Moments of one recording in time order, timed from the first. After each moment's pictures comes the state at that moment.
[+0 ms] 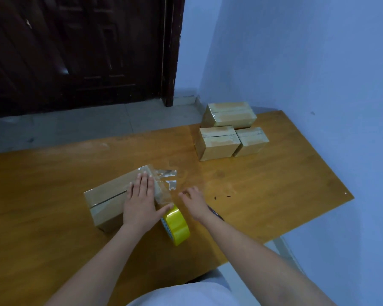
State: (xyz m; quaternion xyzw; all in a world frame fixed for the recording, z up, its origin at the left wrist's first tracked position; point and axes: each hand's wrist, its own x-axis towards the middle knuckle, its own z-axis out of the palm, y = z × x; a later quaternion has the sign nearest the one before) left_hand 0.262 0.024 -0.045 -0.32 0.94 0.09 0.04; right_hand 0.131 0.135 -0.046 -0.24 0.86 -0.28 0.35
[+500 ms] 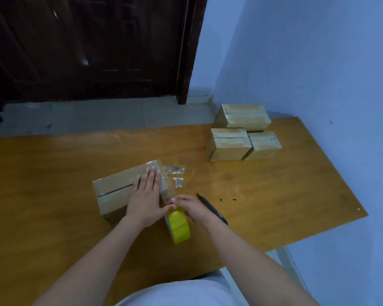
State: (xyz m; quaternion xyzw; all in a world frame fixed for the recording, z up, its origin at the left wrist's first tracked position) left_hand 0.265 0.018 -0.043 -0.30 0.95 0.11 0.07; right_hand 0.145 0.136 -0.038 -0.20 0.70 -0.40 0.55
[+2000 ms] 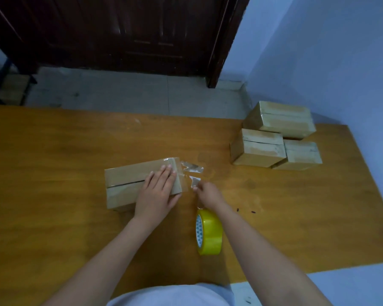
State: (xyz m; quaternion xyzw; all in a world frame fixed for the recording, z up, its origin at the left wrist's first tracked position) left_hand 0.260 0.010 -0.063 -0.32 0.93 0.09 -0.14; right_hand 0.088 0.079 -0.077 -0.36 0.85 -0.08 0.39
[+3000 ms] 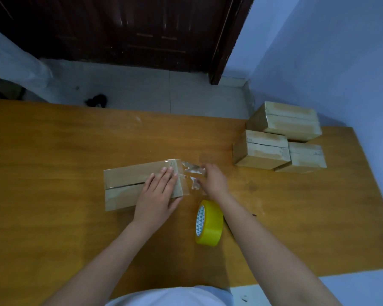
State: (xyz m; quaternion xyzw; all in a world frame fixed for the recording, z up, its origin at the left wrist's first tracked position) left_hand 0.261 0.010 -0.060 -0.33 0.93 0.11 -0.10; right_hand 0.063 0.054 -0.077 -0.41 0.87 -0.09 0.26
